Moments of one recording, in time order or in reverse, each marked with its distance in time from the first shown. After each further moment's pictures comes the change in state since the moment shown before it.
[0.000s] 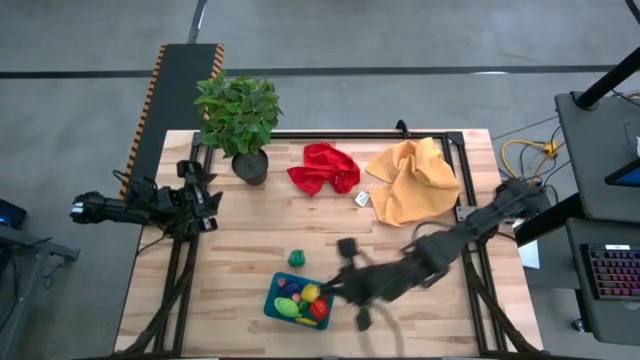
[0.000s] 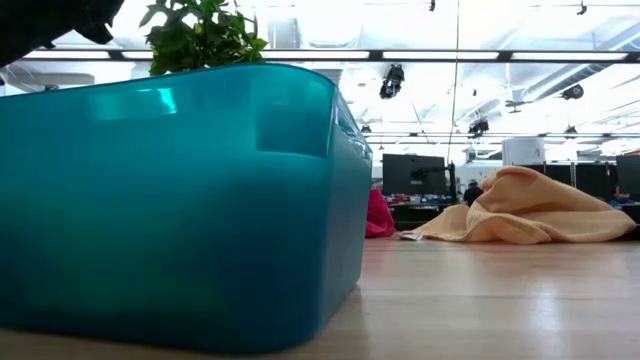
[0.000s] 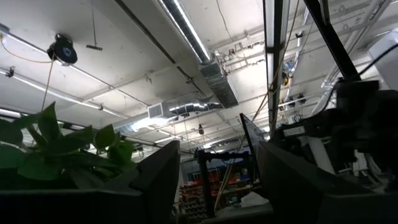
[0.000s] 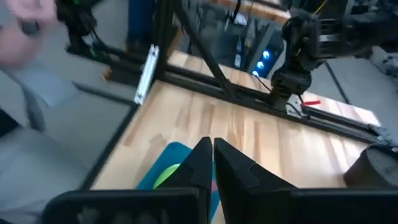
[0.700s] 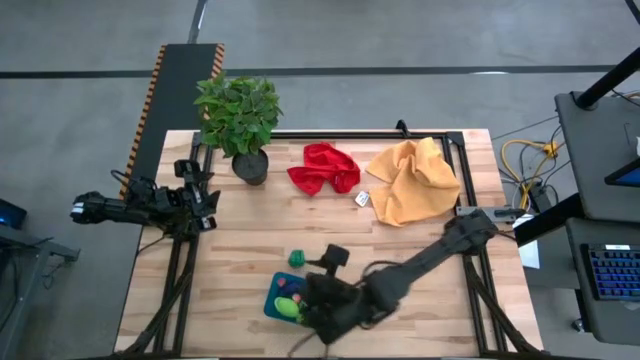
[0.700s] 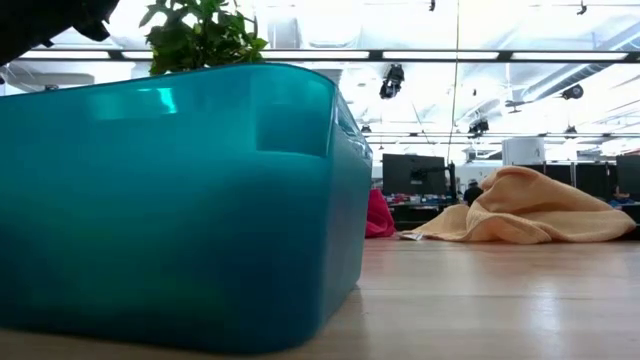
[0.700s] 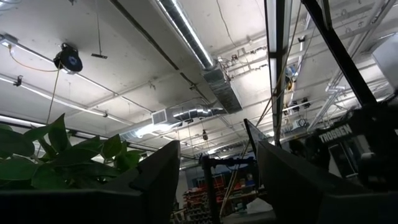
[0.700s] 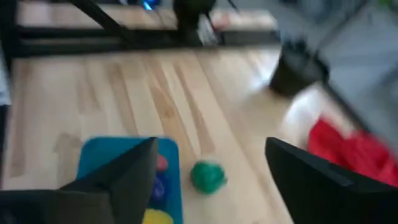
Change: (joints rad) left arm 0.000 -0.006 0.000 0.023 0.000 0.024; right arm 0.004 0.515 0.674 -0.639 0.447 0.567
